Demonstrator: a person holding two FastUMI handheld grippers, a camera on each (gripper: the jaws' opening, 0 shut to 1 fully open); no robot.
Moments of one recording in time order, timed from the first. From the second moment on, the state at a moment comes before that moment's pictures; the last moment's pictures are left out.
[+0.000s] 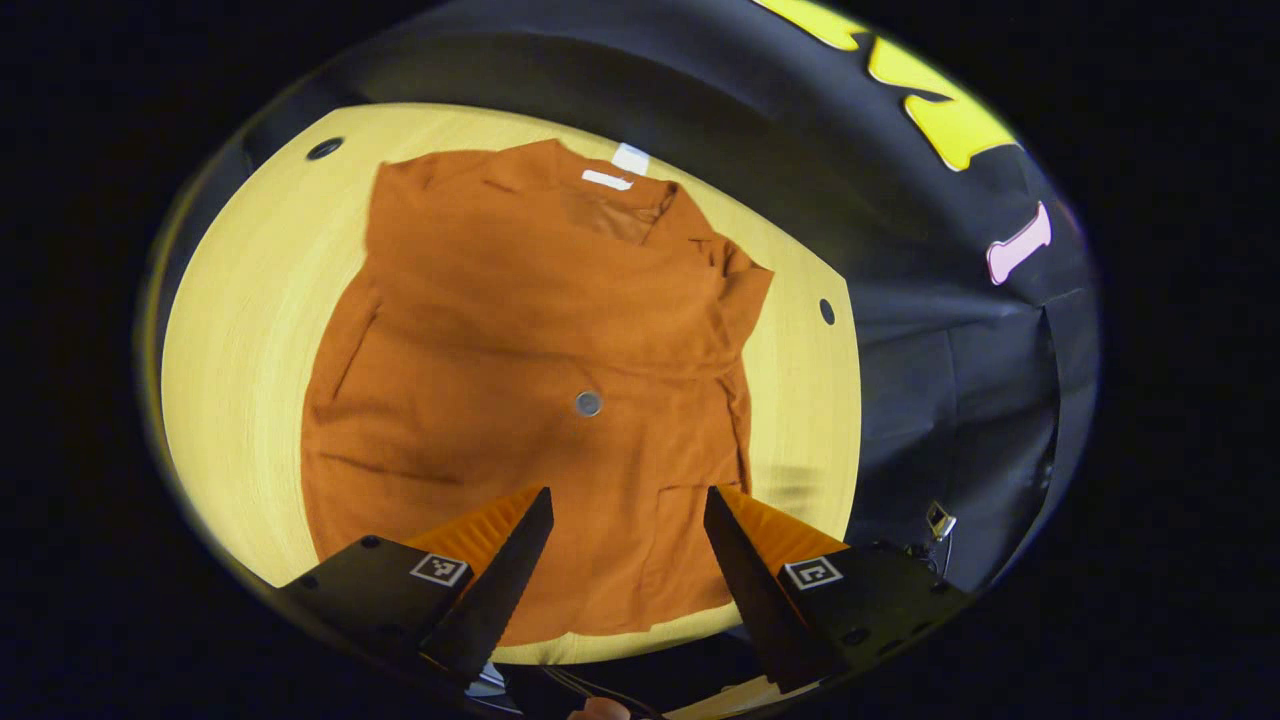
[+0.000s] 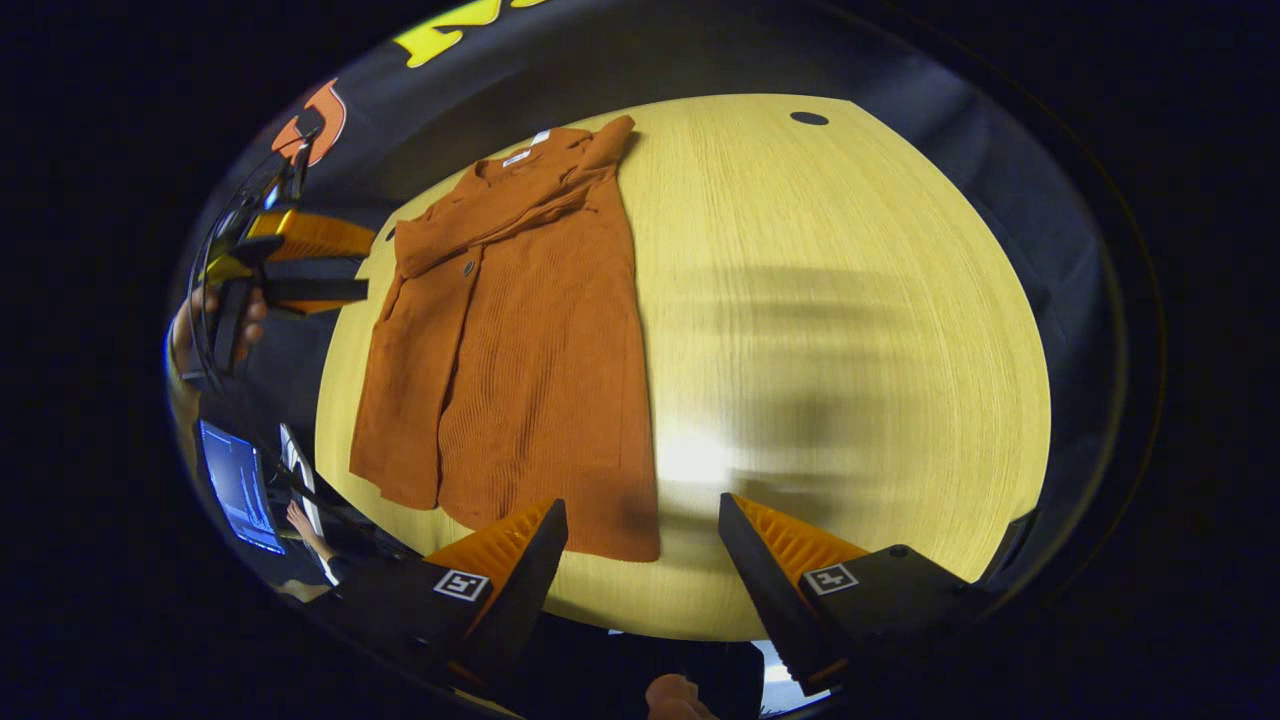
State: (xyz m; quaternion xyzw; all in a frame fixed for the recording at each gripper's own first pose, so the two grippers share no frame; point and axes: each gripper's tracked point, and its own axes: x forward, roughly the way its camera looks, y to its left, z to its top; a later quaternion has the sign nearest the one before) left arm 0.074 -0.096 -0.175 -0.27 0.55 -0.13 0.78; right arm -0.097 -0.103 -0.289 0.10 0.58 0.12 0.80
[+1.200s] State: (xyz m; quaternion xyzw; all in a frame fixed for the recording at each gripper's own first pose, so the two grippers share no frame) left arm -0.115 0.089 -0.266 -0.41 0.59 -0.21 0.67; right arm -0.100 -0.109 -0.322 0.11 0.63 0.15 0.75
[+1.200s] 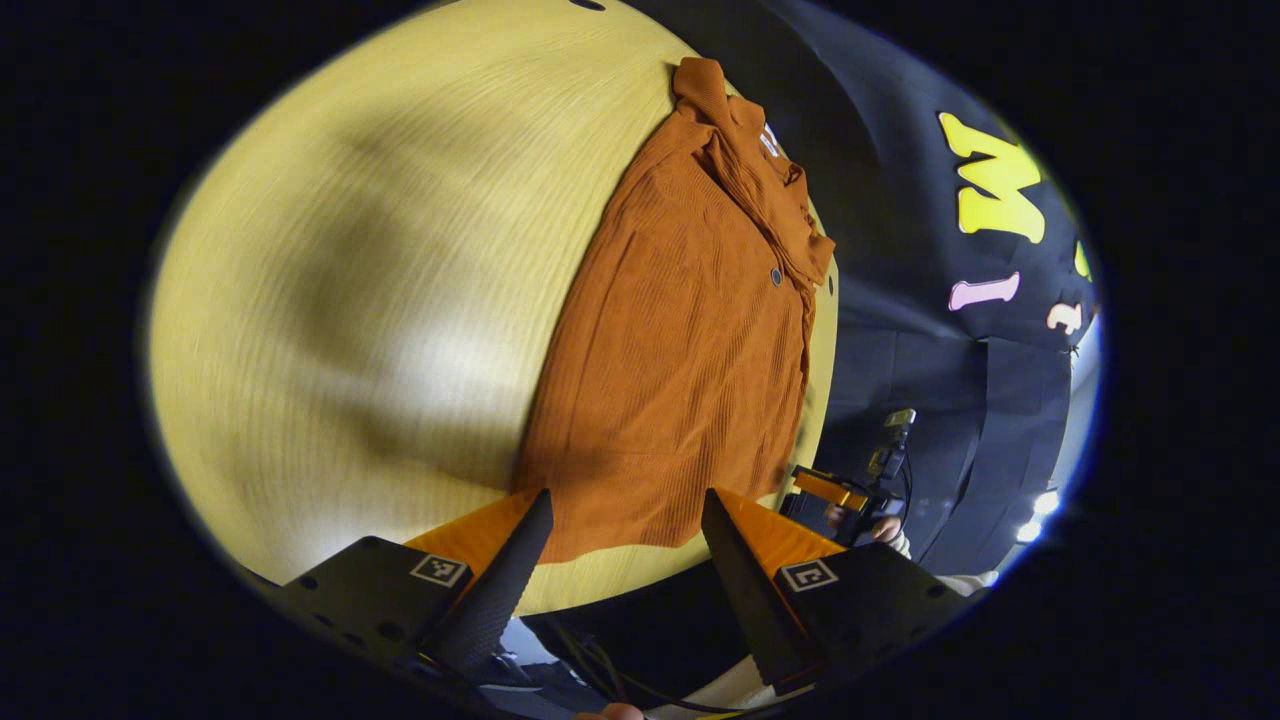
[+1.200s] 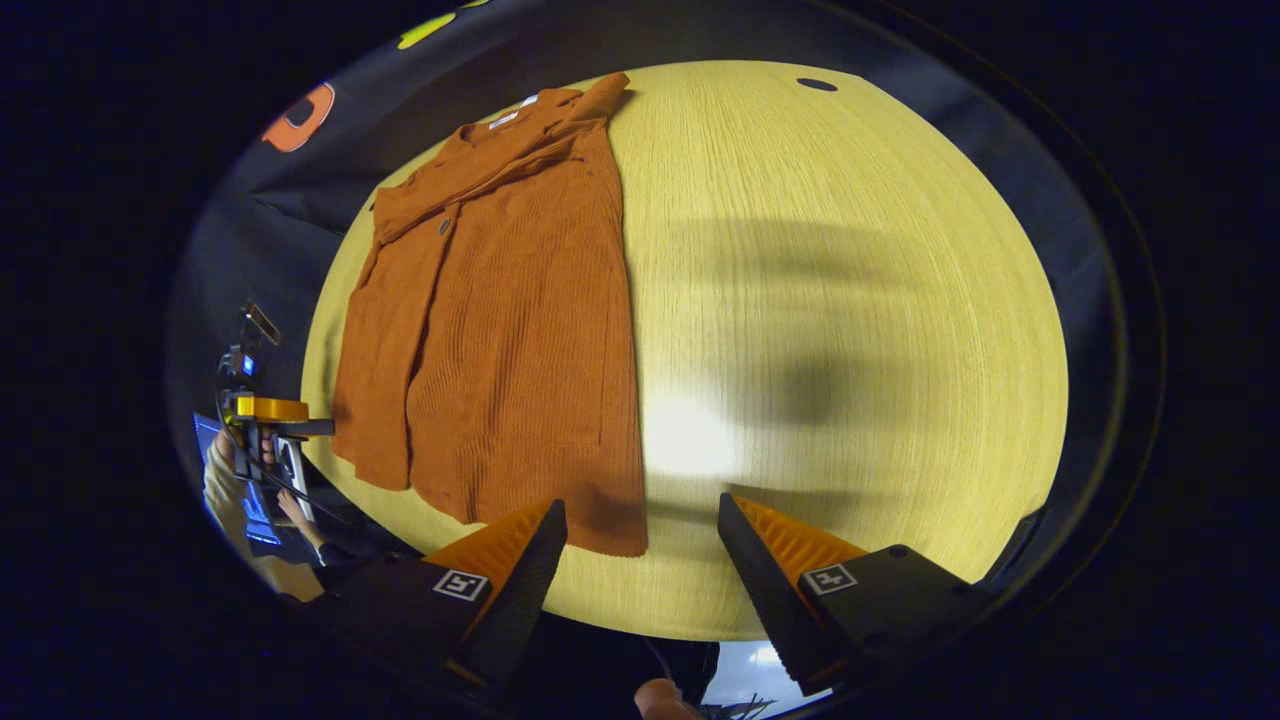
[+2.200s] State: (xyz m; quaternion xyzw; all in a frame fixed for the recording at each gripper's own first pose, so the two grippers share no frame) left arm -0.144 0.094 -0.261 -0.32 0.62 -0.24 0.67; right arm -0.088 -0.044 -0.332 0.29 0.66 0.25 0.65
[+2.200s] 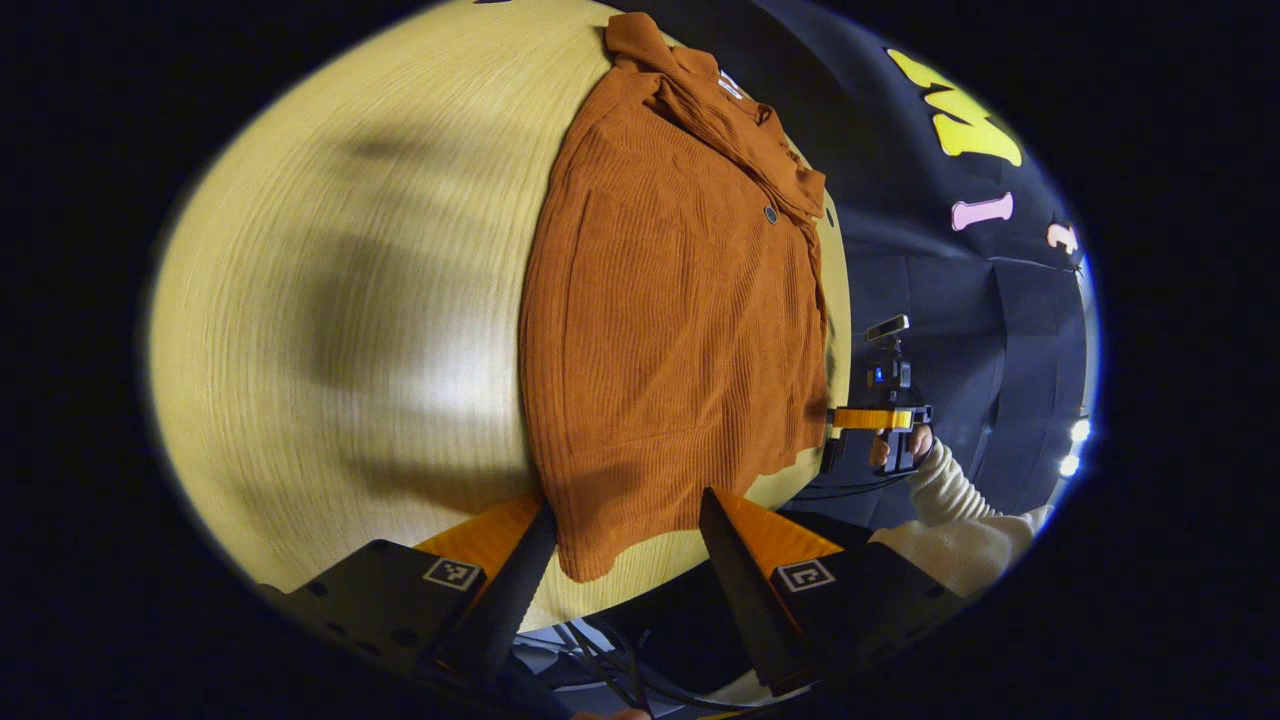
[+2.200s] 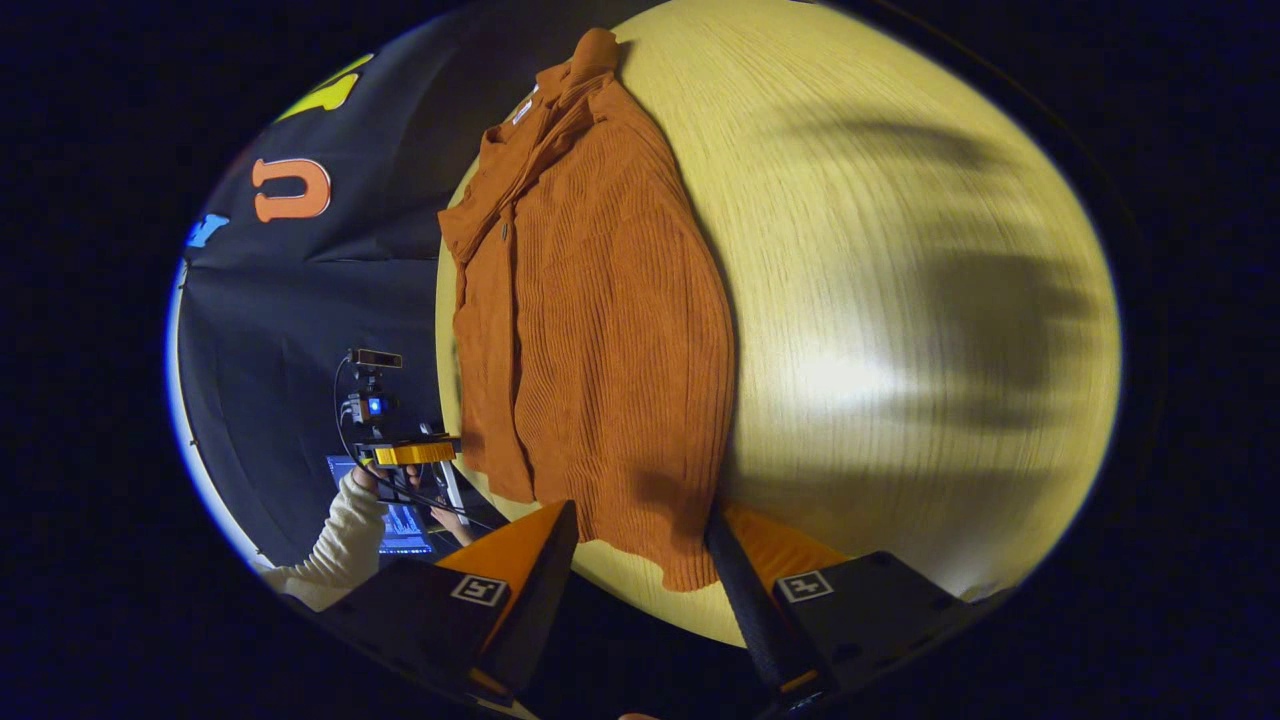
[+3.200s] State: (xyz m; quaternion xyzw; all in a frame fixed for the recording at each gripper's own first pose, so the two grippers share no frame) left arm -0.150 0.092 -0.283 -0.22 0.66 -0.13 0.71; right arm -0.096 -0.045 -0.350 0.14 0.68 0.20 0.69
